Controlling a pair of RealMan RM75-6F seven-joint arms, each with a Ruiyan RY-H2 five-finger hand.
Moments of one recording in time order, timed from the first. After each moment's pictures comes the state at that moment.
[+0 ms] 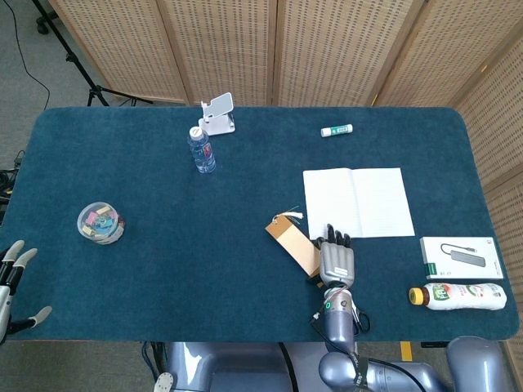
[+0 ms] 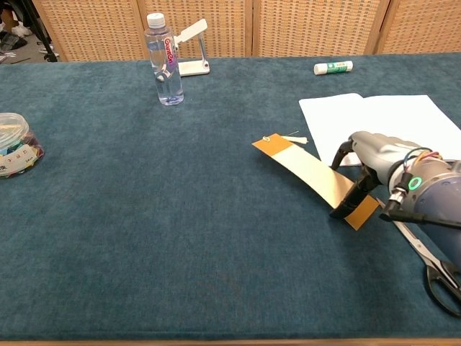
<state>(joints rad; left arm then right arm) 0.03 -1.06 0.02 -1.74 1.56 1.57 0.01 0.66 -1.88 0.30 -1.68 -0.51 1.49 -0.86</state>
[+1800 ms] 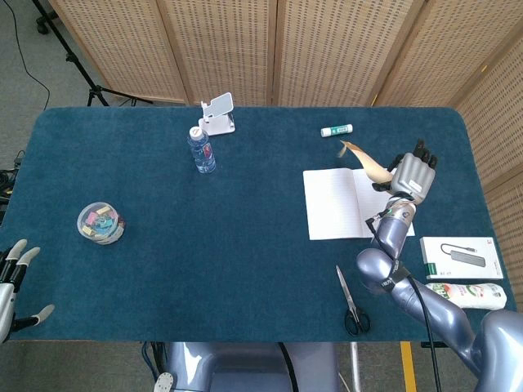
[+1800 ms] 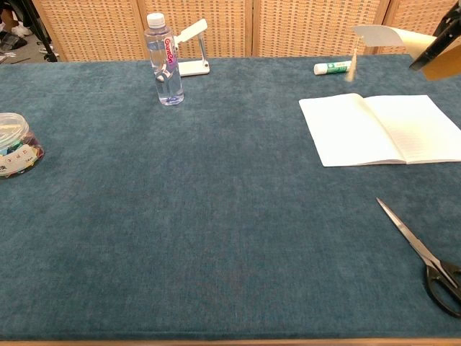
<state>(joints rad) 0.02 -1.07 0.01 -1.75 1.53 1.54 0.05 0.85 -1.68 0.70 -1.16 -0.32 1.23 -0.79</state>
